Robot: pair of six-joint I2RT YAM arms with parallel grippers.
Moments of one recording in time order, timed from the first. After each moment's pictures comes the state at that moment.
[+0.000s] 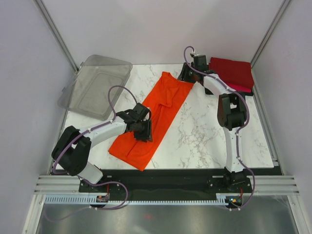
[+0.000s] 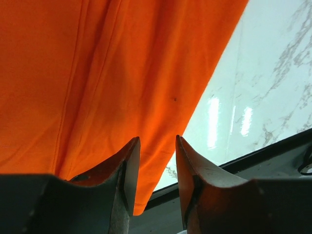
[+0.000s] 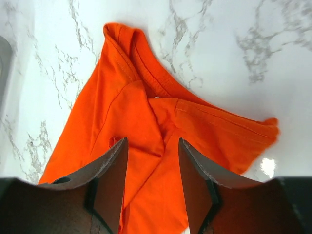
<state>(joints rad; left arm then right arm) -0.66 1.53 0.95 -0.56 0.14 -0.60 0.23 2.38 1.98 -0.28 -0.23 0.39</state>
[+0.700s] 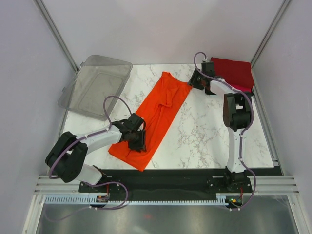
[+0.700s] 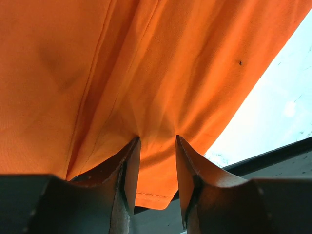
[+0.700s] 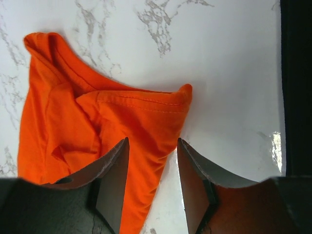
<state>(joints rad) -0.66 1.44 0.72 -0.50 0.14 -0.62 0.15 2.26 1.75 -0.20 -0.12 0.52</state>
